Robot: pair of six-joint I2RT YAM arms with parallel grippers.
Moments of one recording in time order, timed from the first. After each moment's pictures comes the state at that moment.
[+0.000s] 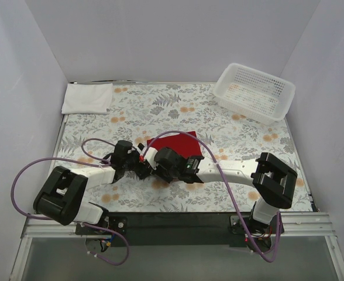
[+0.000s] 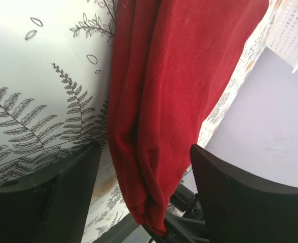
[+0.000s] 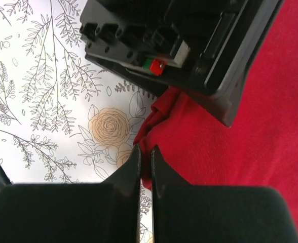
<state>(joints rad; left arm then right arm) -0.41 1.39 0.41 0.23 0.38 -1.25 1.19 1.67 1.06 -0.19 0.08 -0.05</state>
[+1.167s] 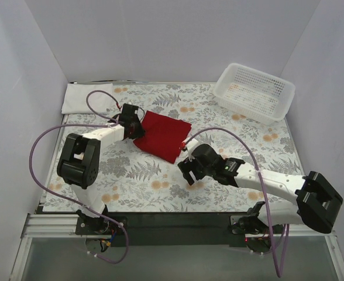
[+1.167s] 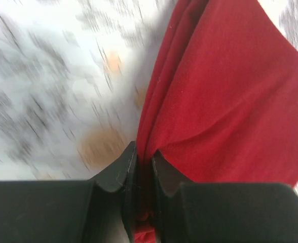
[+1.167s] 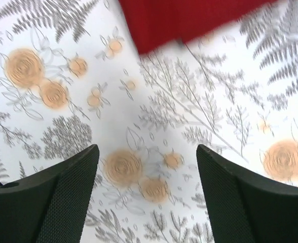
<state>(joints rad) -0.33 1.76 1.04 -0.17 -0.07 -0.67 0.98 1.29 0.71 -0.20 0.09 0.14</state>
